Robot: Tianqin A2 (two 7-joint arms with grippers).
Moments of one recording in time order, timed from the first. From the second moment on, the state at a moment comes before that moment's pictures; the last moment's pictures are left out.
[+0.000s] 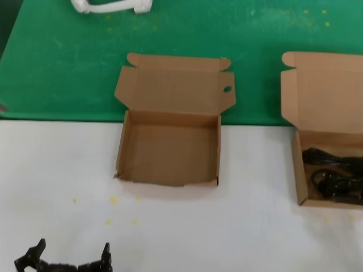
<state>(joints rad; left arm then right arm) 0.00 -0.30 1.60 -1.60 -1.80 0.00 0.00 0.69 0.49 -1.76 0.89 1.91 -0.36 -0.40</state>
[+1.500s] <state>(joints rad) 0.00 -0.30 1.60 -1.60 -1.80 0.00 0.00 0.95 0.69 -2.09 0.88 1.40 -0.54 -0.02</state>
